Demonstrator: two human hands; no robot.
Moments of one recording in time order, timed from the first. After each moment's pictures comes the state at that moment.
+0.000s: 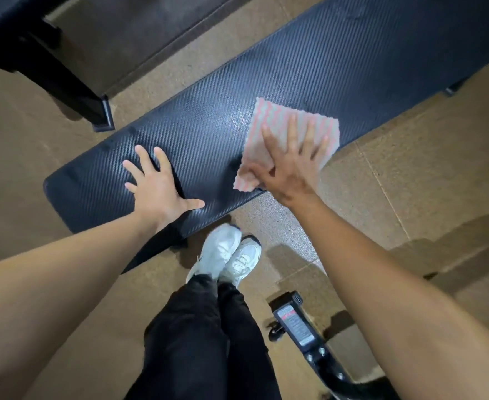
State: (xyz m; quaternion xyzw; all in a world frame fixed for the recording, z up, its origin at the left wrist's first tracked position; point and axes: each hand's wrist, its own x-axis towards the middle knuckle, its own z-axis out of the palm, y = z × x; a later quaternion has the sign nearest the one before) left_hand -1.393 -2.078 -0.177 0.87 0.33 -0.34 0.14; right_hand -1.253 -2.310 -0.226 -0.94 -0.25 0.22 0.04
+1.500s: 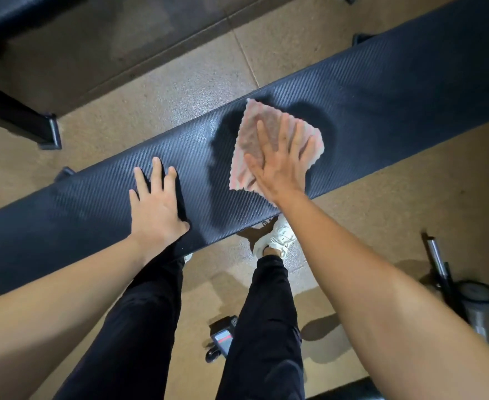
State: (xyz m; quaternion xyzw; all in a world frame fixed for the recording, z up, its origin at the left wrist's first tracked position) left_hand -1.223 -2.167 -0.165 0.88 0.29 -0.35 0.13; right_hand -1.034 -2.352 -0.222 -0.93 -0.28 0.26 -0.01
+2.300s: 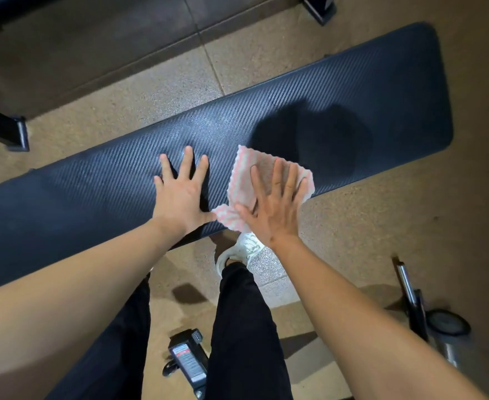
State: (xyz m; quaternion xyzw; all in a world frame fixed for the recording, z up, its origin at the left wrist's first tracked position) left_hand -1.072 -2.287 -0.170 0.90 0.23 -0.34 0.16; right_hand -0.990 -2.491 -0.227 -0.92 -0.33 0.23 -0.02
